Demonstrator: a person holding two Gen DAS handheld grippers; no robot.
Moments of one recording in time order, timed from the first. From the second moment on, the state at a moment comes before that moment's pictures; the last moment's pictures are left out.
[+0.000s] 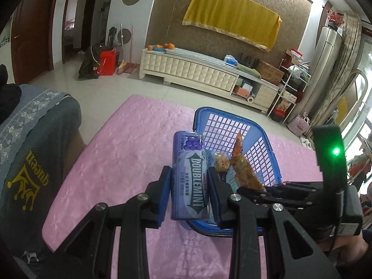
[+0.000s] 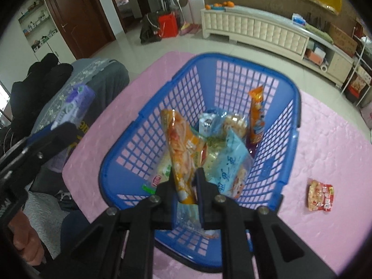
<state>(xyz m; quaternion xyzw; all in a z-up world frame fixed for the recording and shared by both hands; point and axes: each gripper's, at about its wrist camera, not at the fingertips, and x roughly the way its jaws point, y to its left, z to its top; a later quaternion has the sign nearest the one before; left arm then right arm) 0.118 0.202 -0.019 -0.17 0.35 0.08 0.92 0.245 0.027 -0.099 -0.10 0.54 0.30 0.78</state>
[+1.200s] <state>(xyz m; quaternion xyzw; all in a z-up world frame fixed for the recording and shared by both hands) 0.189 0.146 -0.024 -0.12 0.41 0.02 0.90 0.270 -0.045 -0.078 -0.07 0.52 0.24 0.82</state>
